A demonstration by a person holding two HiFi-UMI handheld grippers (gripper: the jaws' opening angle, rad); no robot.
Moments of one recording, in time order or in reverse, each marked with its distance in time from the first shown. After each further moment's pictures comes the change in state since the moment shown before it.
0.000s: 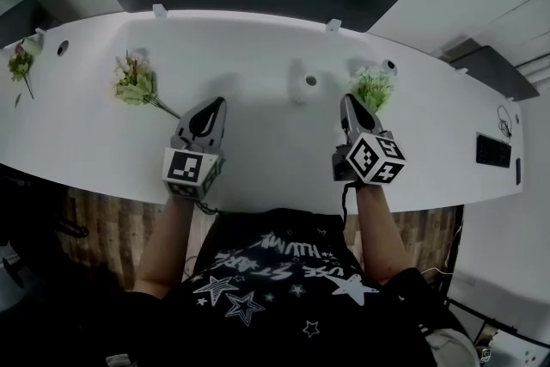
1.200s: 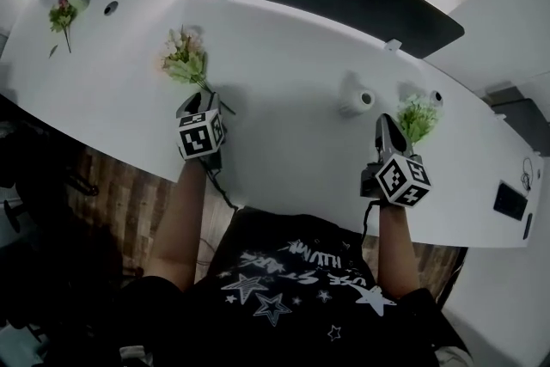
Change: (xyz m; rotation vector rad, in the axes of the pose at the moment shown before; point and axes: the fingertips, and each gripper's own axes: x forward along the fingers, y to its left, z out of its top) left arm -0.058 0.162 -0.125 -0.328 0.436 0.578; right arm 0.024 0.014 -0.018 -0.046 0.069 0.034
